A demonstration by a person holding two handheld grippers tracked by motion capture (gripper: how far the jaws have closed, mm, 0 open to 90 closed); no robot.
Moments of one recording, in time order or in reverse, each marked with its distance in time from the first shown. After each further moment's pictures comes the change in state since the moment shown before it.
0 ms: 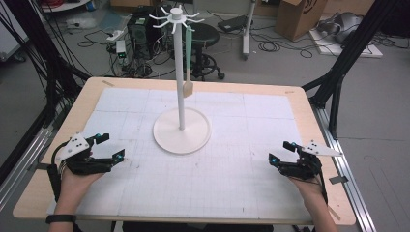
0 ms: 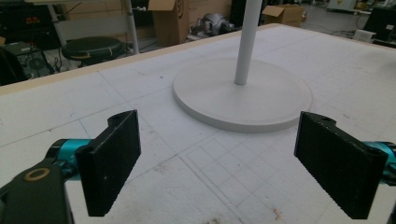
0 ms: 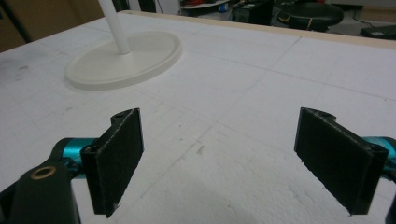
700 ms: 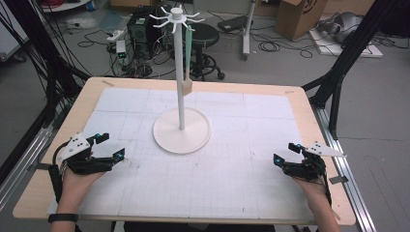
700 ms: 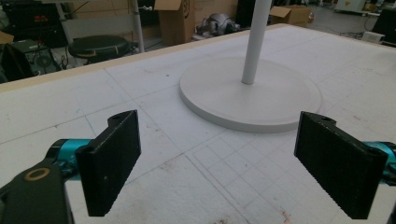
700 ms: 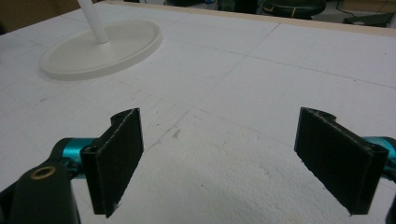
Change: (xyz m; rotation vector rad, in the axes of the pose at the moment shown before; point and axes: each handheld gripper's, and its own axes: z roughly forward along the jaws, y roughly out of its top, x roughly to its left) left arm 0.002 -0.002 0.003 0.002 0.022 -0.013; right arm -0.009 -0.006 -0.005 0.028 -0.048 0.010
